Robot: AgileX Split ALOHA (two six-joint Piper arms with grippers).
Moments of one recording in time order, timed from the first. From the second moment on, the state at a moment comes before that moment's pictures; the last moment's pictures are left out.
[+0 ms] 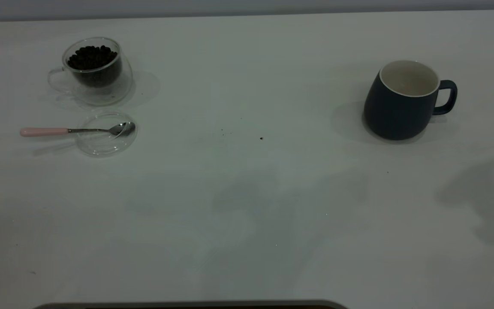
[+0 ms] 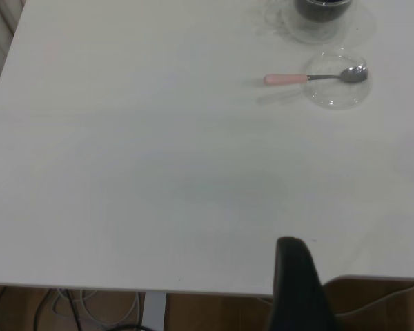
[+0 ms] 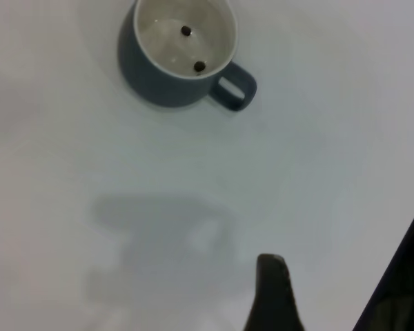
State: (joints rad) left arm 0.03 -0.02 -0.49 0.04 1.14 -0.02; right arm 0.00 1.31 -0.75 0.06 0.47 -0.73
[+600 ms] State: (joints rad) left arm 0.03 -0.02 -0.49 0.04 1.14 -0.02; right arm 0.01 1.88 -0.97 0.05 0.29 -0.89
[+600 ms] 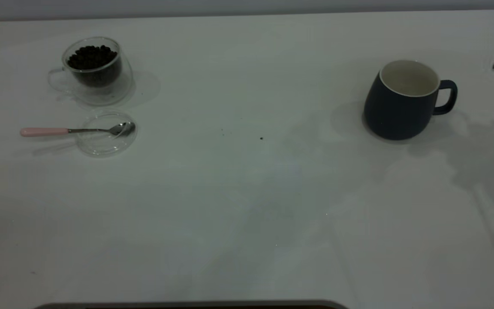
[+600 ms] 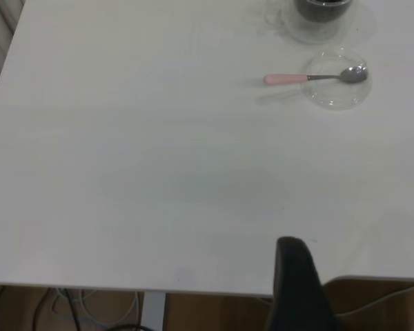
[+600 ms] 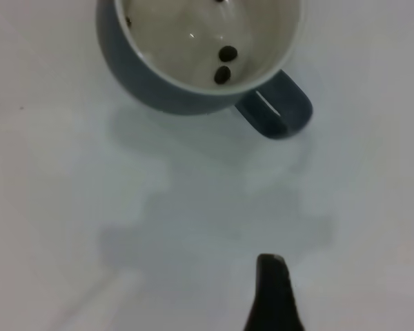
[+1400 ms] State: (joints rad) left arm 0.03 -0.02 -0.49 0.04 1.14 -0.02; right arm 0.05 2.20 -1.18 0.01 0.26 -1.19
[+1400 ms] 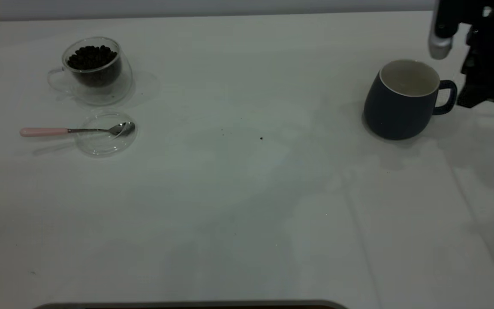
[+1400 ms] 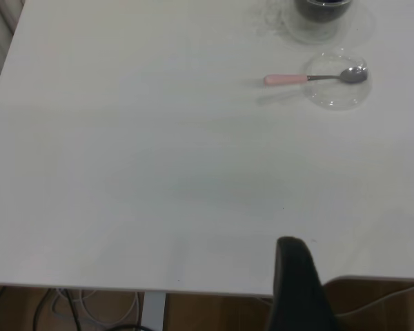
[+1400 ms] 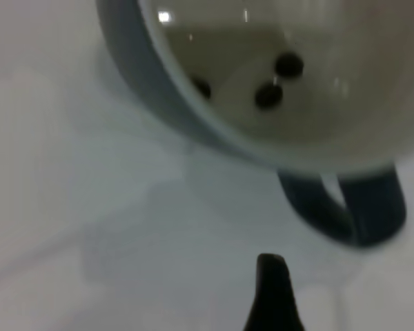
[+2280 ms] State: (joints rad) left arm 0.03 -0.02 -0.49 0.04 1.14 -0.02; right arm 0.38 2.22 -1.18 0.27 0.12 -1.20
